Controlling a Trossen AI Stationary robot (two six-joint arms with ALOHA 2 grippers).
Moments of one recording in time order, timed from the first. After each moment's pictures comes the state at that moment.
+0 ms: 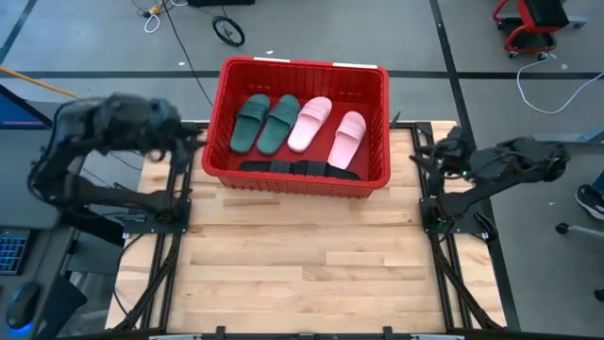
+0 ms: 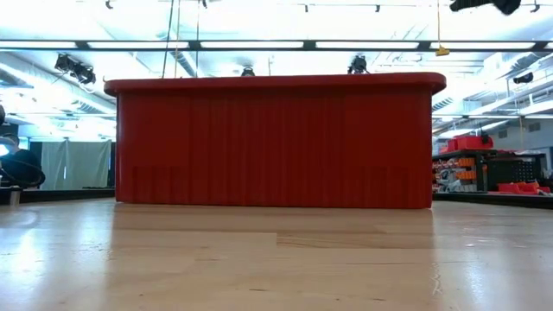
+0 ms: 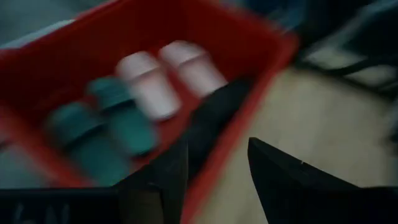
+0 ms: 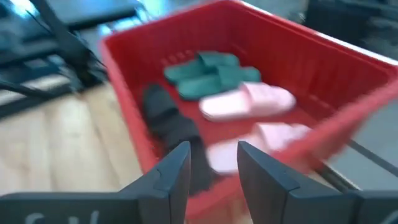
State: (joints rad) left arm 0.25 0.97 1.65 -1.27 -0.17 -0.22; right arm 0.32 0.64 1.13 -1.09 0.74 0.55
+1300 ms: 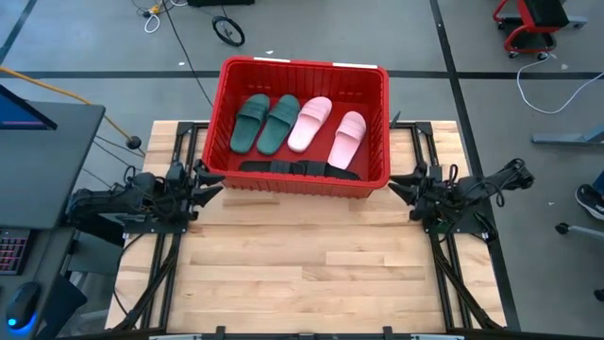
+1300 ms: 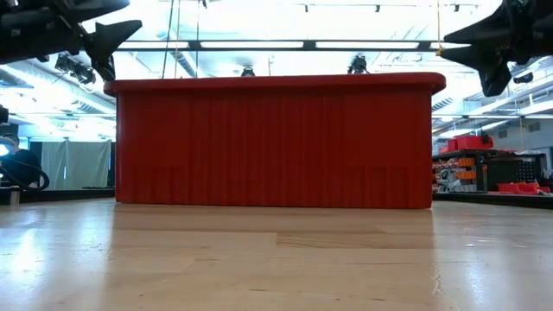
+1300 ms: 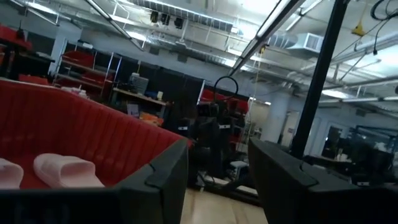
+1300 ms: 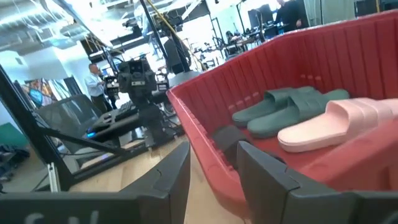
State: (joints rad) left arm 0.00 0.02 0.06 0.31 -0.13 -0.29; right arm 0.40 0.06 0.20 -0.09 0.71 0.35
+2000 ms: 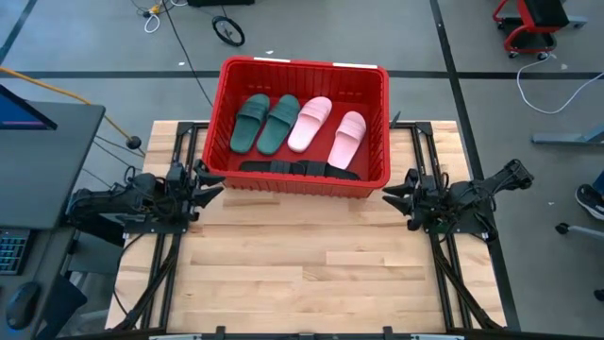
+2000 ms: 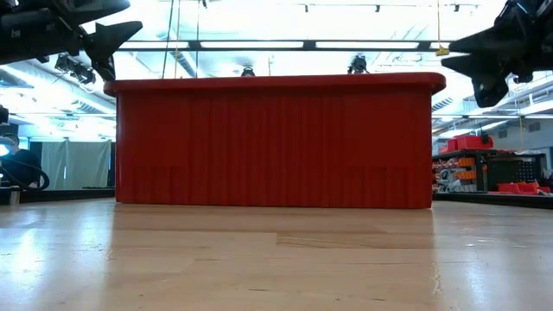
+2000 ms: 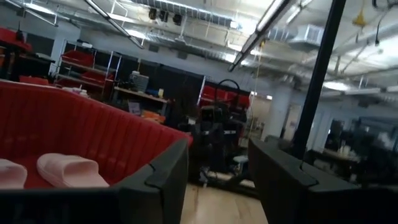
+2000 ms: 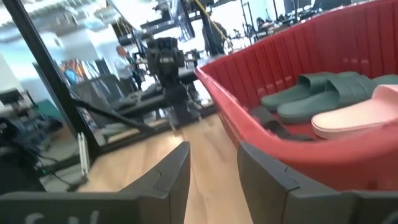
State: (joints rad) left arm 0.00 0.02 0.06 0.27 -0.13 -0.28; right arm 0.40 0.05 0.11 -0.01 0.56 0.33
